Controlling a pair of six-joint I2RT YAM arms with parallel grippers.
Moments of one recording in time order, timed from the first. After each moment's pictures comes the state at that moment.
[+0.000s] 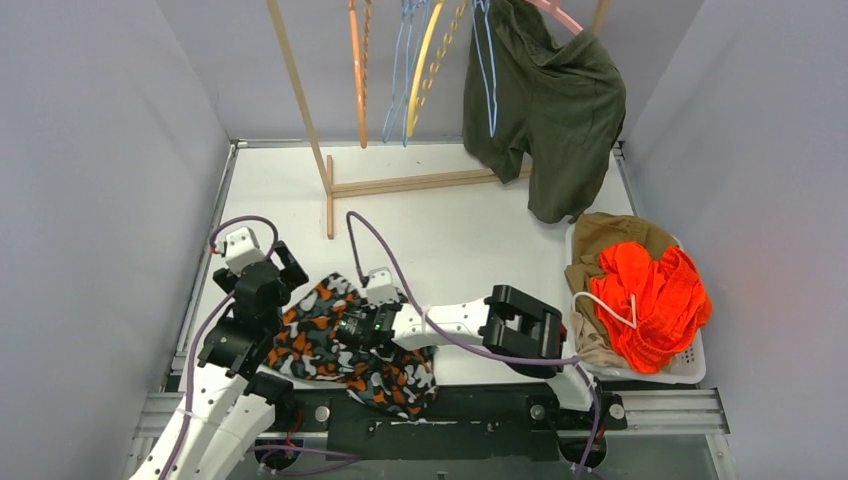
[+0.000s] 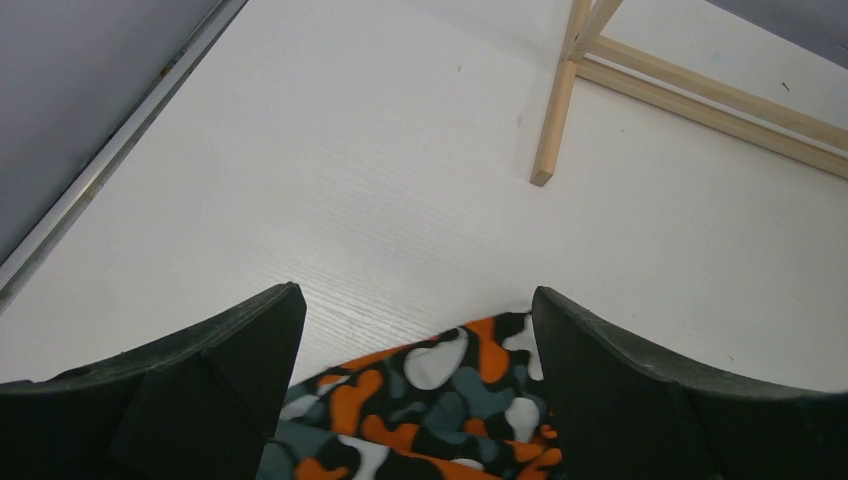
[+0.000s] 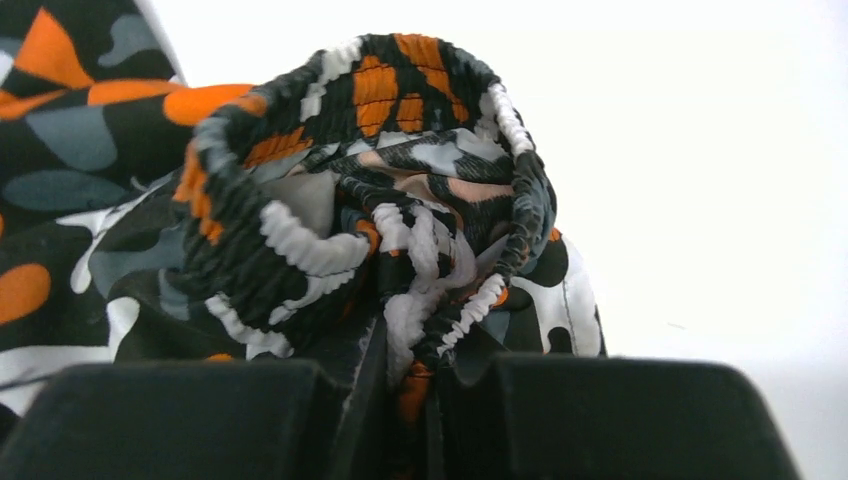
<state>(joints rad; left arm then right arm) -0.34 0.57 0.56 -0.44 -0.63 -0.50 1.32 2.12 1.49 -0.66 0.74 0.93</state>
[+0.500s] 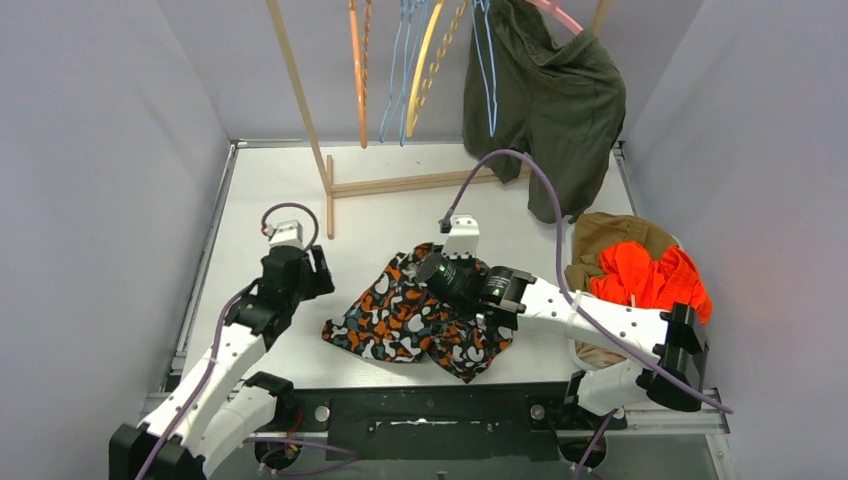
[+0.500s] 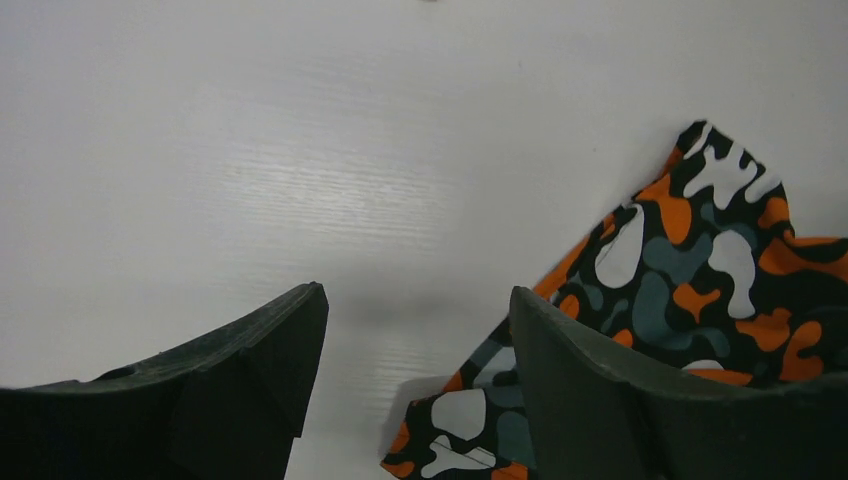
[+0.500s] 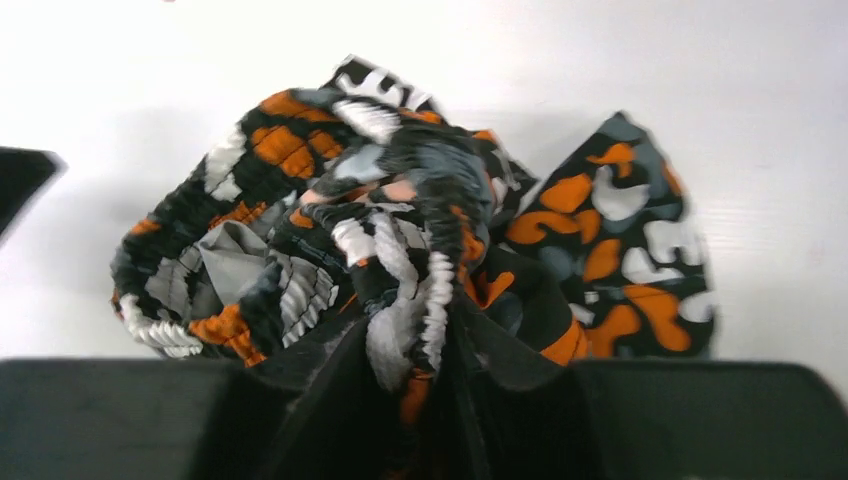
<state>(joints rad) -0.33 0.80 0.54 -0.37 -0.31 -0.44 1.14 1.38 1.17 -0.71 0.71 0.84</state>
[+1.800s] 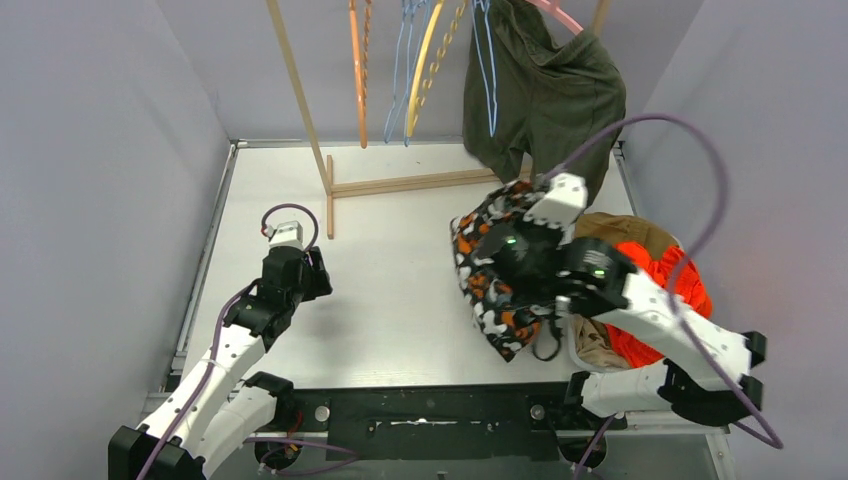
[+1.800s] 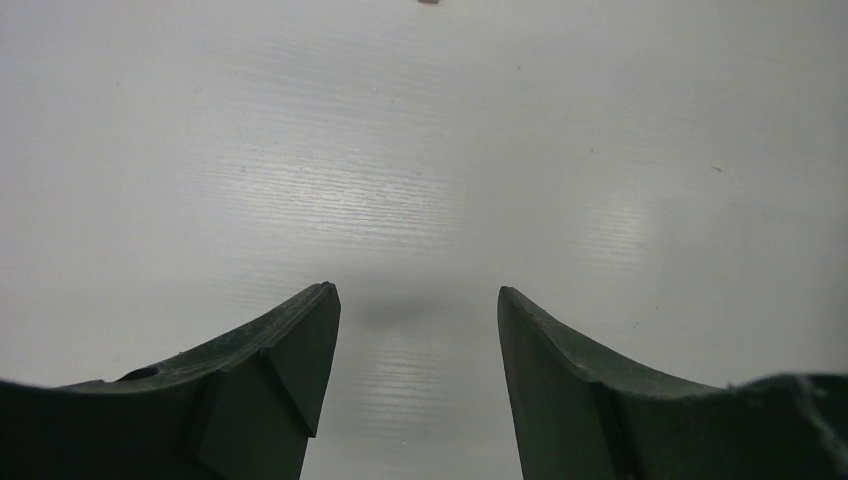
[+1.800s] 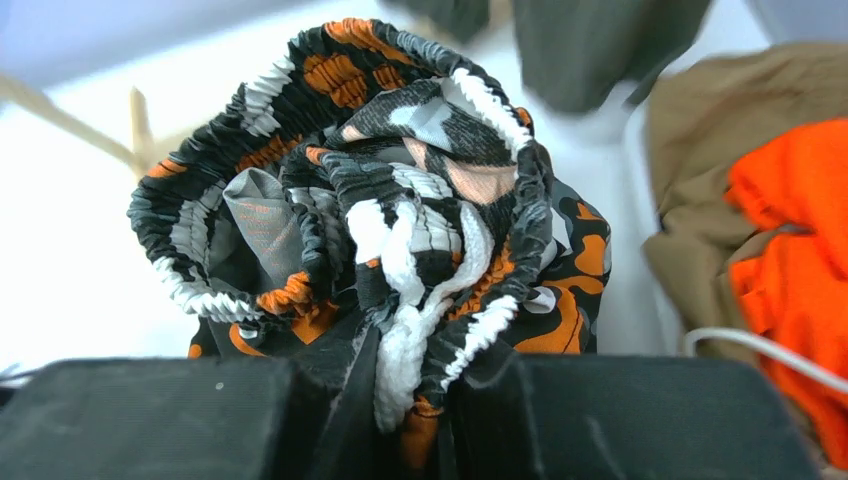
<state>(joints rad) -0.33 0.84 0.55 -0.38 -0.26 -0.43 1.14 1.29 1.53 -1.25 1.00 1.06</state>
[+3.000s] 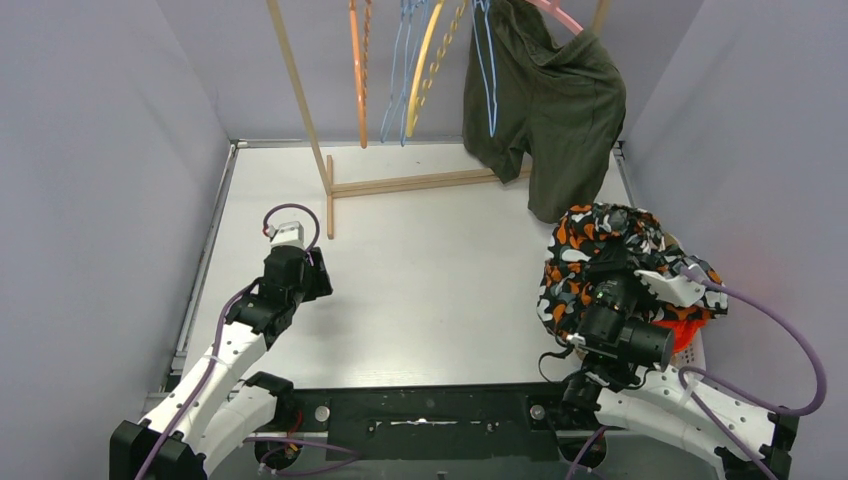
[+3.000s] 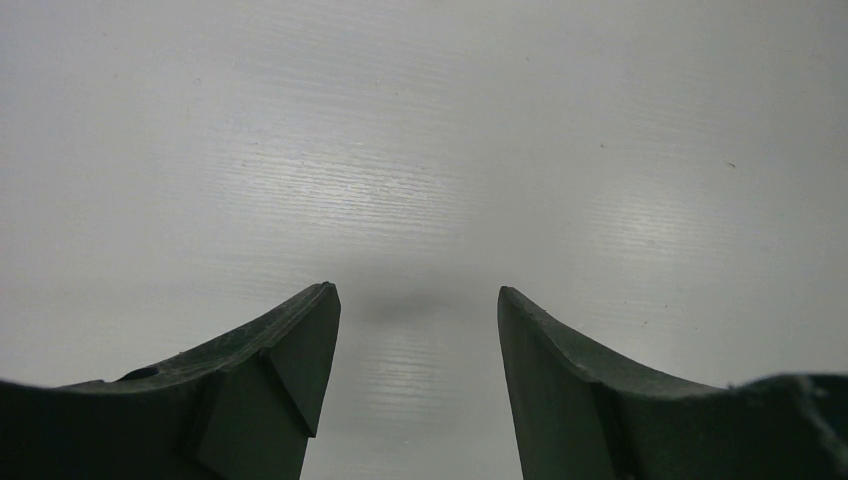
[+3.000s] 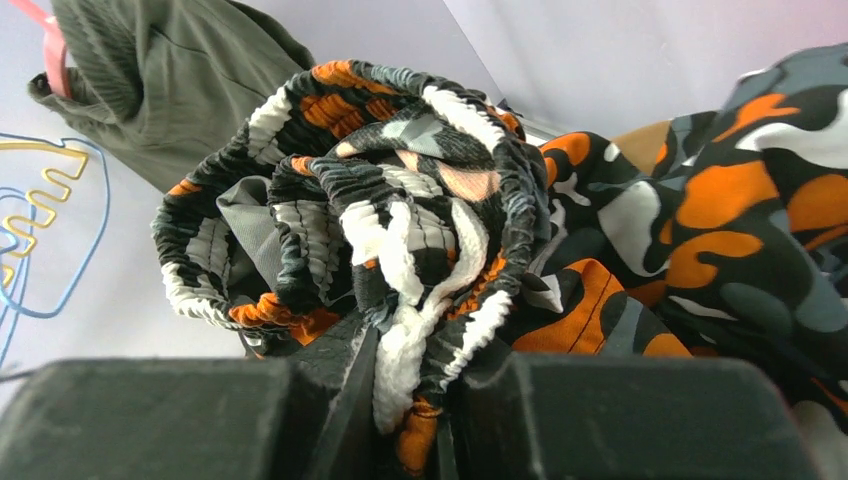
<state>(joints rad) -0.33 0.86 0.55 -0.38 -0.26 -0.44 1.01 0.60 0.57 1.07 1.56 -0.44</state>
